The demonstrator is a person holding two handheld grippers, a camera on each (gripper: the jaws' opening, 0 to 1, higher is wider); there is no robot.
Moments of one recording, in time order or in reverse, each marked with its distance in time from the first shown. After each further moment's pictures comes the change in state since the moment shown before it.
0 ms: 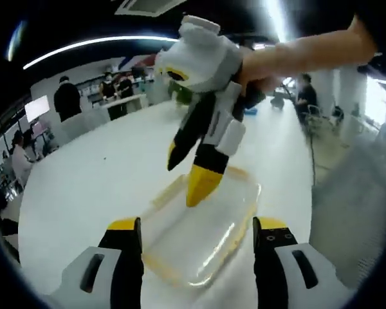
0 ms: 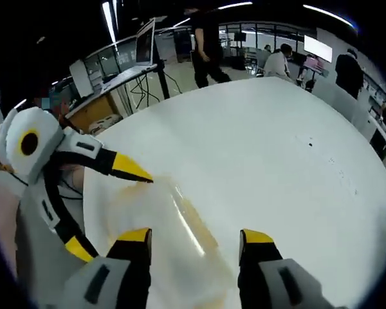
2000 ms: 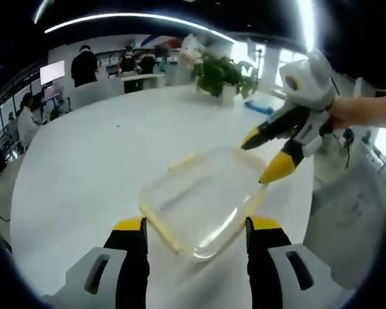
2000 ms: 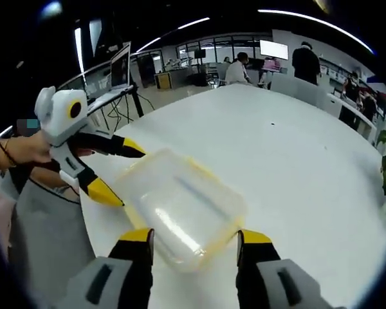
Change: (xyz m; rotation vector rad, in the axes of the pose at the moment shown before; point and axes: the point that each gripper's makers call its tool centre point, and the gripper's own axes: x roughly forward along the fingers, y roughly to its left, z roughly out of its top) left arm -0.013 0.013 -0.032 -0.105 0.117 0.028; right arm -0.034 0.023 -0.062 0.167 -0.142 -0.152
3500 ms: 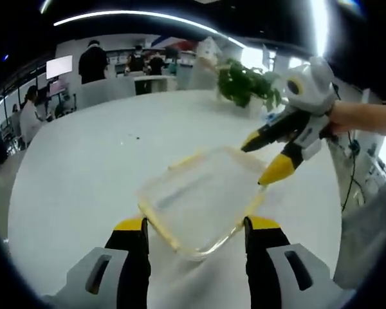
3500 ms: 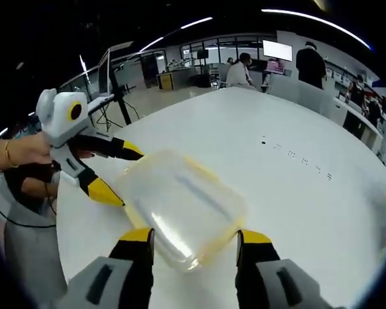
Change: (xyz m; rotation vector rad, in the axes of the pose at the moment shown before) left arm 0.067 0.096 0.062 -0.039 -0.029 0.022; right arm 0.059 -0.097 0.078 -0.025 -0.007 0.023
